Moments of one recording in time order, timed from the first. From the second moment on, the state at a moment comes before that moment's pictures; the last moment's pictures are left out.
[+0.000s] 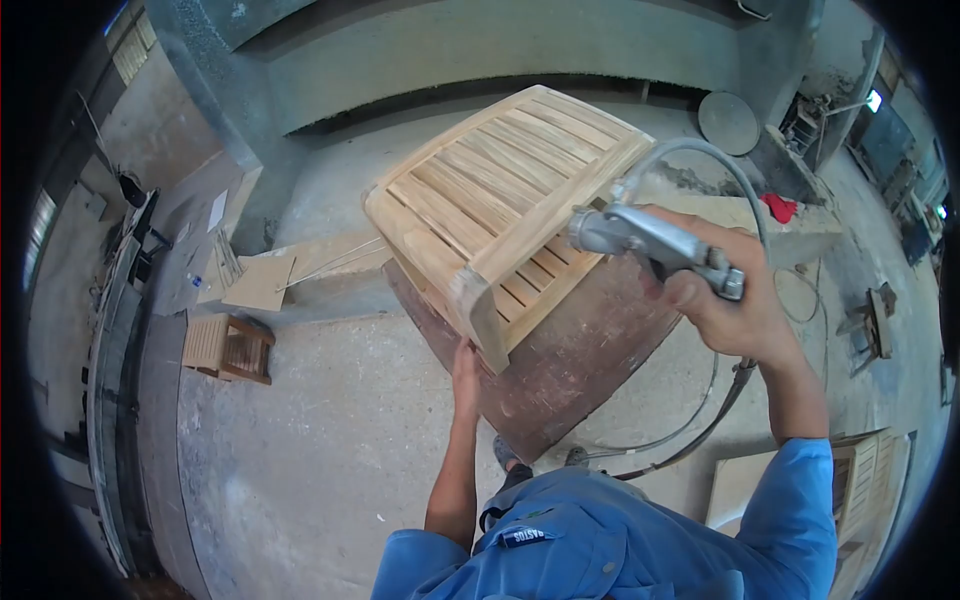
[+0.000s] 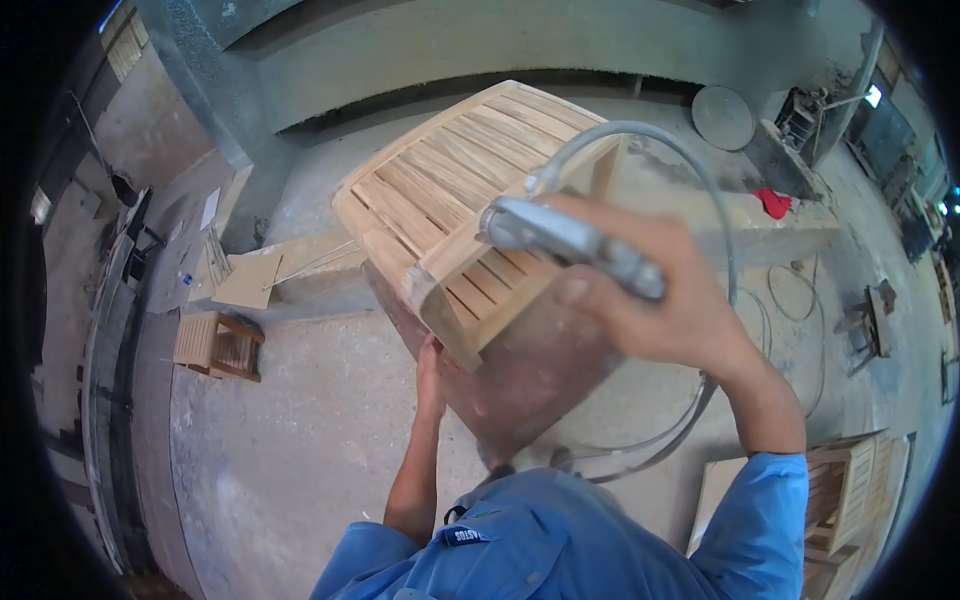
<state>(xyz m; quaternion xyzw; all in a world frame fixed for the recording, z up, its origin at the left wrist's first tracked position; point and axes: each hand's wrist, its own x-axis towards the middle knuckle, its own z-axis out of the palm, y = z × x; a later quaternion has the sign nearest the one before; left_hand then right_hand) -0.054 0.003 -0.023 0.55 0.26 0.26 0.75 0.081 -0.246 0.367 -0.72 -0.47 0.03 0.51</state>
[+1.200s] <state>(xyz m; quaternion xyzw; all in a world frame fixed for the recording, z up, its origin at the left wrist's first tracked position) 0.085 0.161 0.099 0.64 0.33 0.38 0.59 0.105 -0.179 0.208 -0.58 -0.36 0.00 0.73</state>
